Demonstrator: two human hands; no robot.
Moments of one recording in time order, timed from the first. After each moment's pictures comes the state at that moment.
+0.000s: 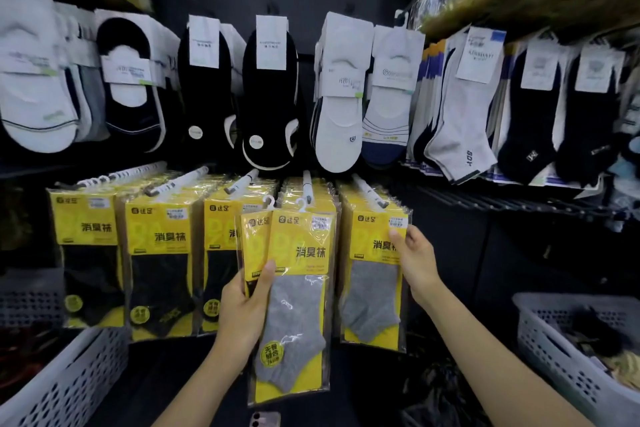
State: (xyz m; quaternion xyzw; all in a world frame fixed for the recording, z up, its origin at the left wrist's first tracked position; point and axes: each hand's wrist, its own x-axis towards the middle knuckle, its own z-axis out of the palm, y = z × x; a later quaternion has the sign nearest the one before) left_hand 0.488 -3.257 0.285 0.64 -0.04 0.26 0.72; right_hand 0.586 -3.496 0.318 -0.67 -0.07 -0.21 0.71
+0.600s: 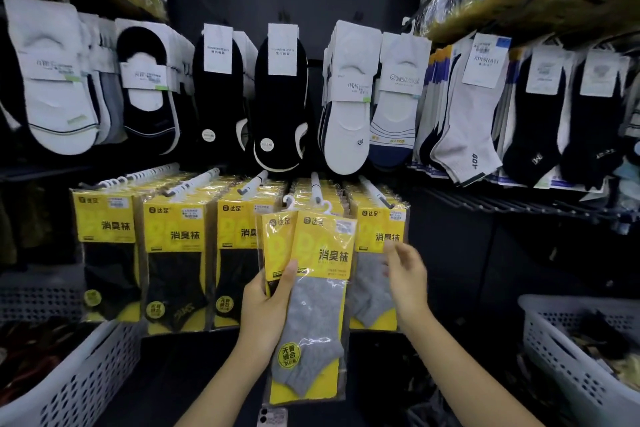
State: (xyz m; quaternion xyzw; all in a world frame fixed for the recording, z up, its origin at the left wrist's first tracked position) left_hand 0.473 -3.271 0.296 0.61 -0.04 0.23 0.76; right_hand 0.545 -3.456 0.306 -0.66 0.01 -0.25 0.71
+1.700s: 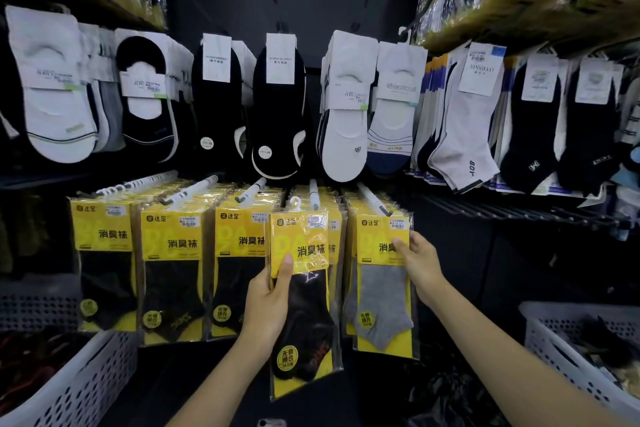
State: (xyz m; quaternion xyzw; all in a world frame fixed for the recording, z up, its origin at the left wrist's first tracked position) left_hand 0.493 -3.270 0.302 0.69 -0.03 0.26 0.68; right_hand 0.593 -3.498 0.327 -0.69 -0.04 -0.17 0.70
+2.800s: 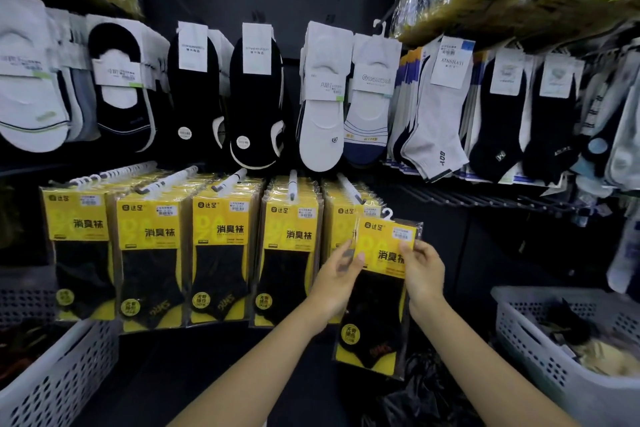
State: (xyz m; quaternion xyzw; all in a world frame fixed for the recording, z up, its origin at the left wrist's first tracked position) left_hand 0.511 -3.372 0.314 0.76 -0.13 0.03 0.64; right_hand 0.536 -3.515 0.319 -0.62 0.08 -0.26 0.73
